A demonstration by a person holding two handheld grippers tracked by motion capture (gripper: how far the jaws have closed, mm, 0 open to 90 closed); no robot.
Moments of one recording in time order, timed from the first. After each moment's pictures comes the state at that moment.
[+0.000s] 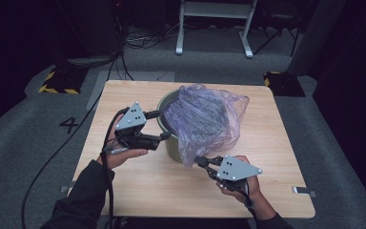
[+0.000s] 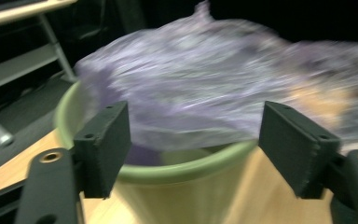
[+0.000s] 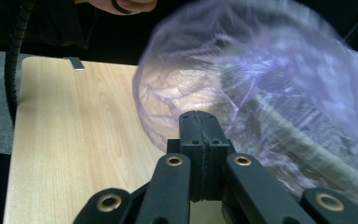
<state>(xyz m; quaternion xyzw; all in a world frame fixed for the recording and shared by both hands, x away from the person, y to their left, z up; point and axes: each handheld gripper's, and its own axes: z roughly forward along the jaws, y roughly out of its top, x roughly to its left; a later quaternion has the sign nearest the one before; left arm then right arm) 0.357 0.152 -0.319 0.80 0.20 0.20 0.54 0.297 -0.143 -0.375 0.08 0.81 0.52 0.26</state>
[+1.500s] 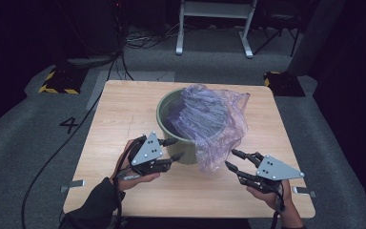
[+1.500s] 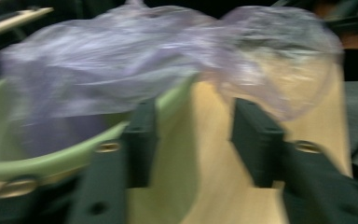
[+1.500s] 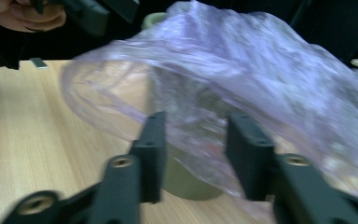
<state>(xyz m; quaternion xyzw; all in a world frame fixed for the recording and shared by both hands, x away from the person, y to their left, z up) 0.312 0.116 -0.356 0.82 0.14 0.20 0.52 0.292 -0.226 -0.380 0.17 0.78 0.53 0.28</state>
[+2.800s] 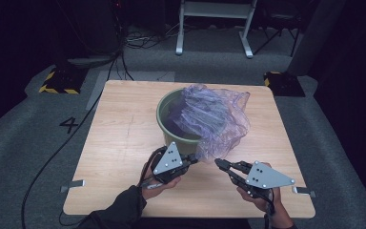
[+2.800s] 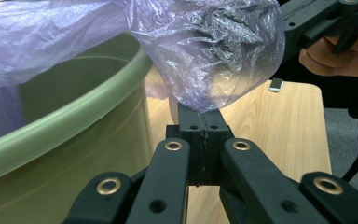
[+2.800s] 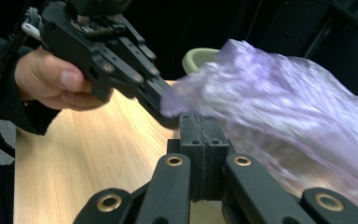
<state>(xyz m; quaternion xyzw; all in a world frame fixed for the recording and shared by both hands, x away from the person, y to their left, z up) 0.314 0.075 -0.391 0.79 0.15 0.18 0.57 0.278 -0.198 -0.370 0.11 0.78 0.55 0.28</state>
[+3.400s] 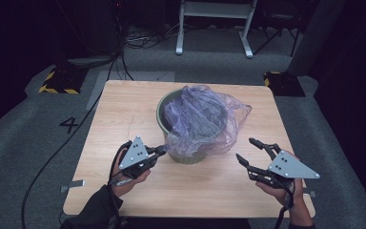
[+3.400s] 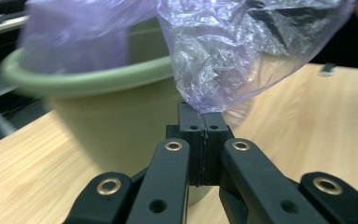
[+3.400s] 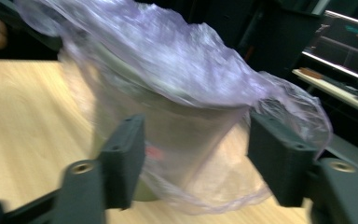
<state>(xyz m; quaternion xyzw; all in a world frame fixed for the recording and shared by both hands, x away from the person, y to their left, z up) 0.320 0.156 -0.389 0.78 0.21 0.23 0.54 0.293 -0.246 -0.358 0.19 0.76 0.51 0.36</state>
